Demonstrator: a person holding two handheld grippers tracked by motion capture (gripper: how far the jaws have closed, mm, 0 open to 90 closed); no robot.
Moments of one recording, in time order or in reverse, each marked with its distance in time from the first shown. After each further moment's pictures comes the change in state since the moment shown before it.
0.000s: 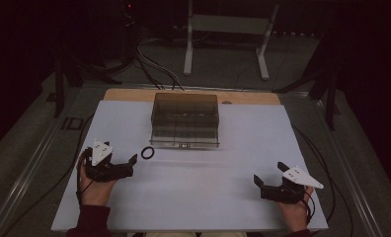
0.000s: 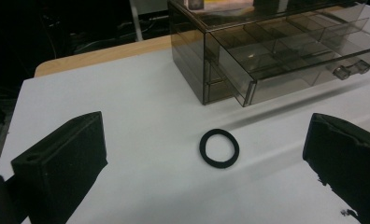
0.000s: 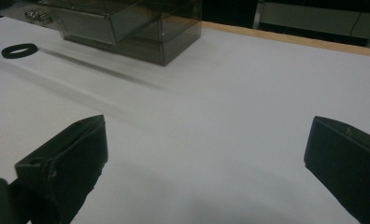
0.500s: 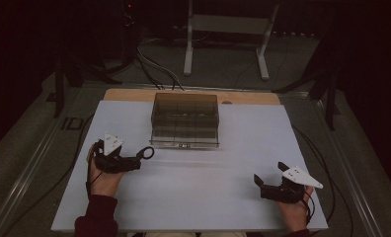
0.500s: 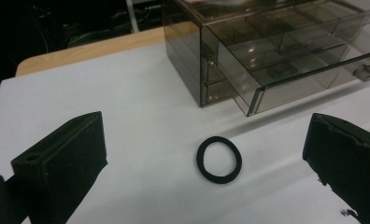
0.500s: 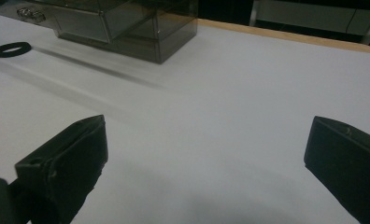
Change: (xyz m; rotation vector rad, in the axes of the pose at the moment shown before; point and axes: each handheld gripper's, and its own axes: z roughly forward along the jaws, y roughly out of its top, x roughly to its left) left arm -0.003 0.007 0.032 0.051 -0.012 0.013; right arm 0.000 0.000 0.001 0.008 -0.015 0.007
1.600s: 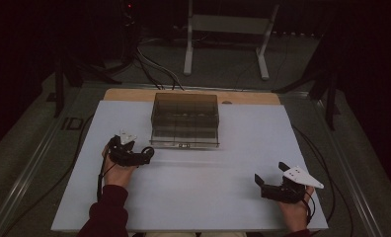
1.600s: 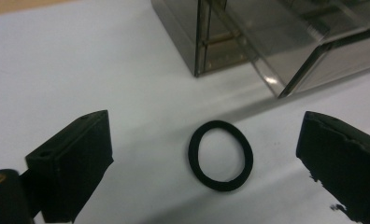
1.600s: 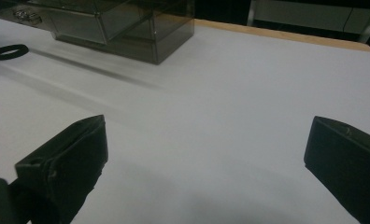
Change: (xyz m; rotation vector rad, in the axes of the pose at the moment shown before) left arm -0.001 -0.010 0.059 0.164 -0.043 -0.037; right arm -0.001 0.000 0.000 0.000 -0.008 0.010
